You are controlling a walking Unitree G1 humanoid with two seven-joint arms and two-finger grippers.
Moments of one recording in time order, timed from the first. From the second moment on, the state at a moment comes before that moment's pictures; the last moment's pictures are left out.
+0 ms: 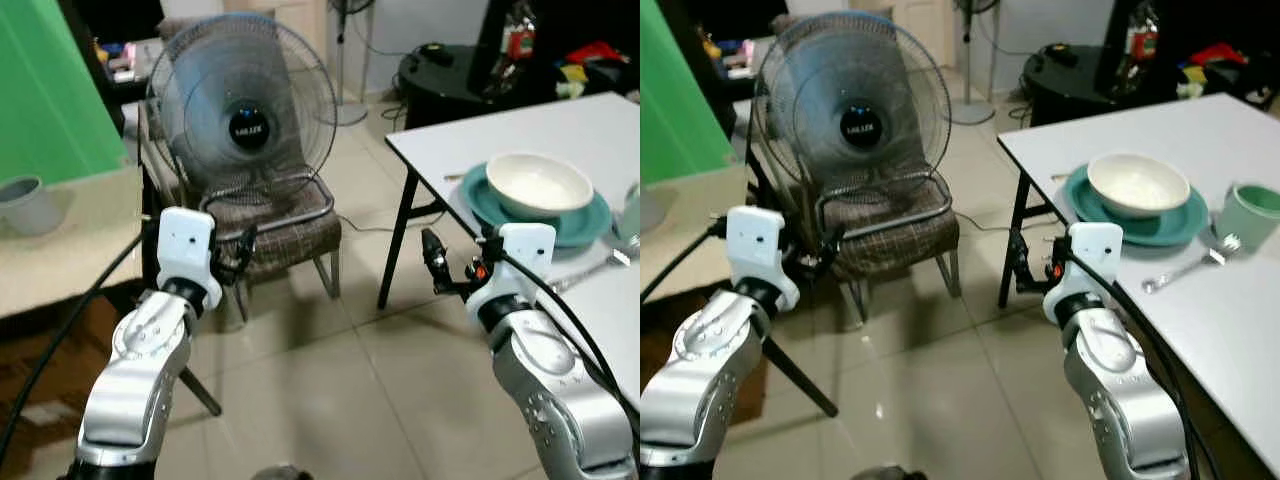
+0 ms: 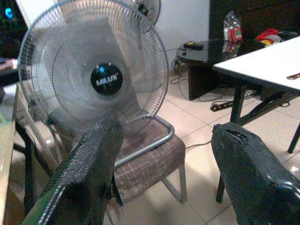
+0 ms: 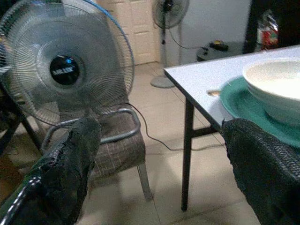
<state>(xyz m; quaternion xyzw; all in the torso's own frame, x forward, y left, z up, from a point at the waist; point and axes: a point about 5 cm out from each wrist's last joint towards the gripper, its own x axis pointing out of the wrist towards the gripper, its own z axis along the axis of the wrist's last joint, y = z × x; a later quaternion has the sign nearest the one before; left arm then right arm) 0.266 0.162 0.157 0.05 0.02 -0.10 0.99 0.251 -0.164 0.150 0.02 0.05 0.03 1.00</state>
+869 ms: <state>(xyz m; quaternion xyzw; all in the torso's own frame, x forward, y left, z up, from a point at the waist) 0.265 0.160 0.152 0.02 0.04 -0.11 0.99 0.258 -0.165 0.149 0.04 0.06 0.03 1.00</state>
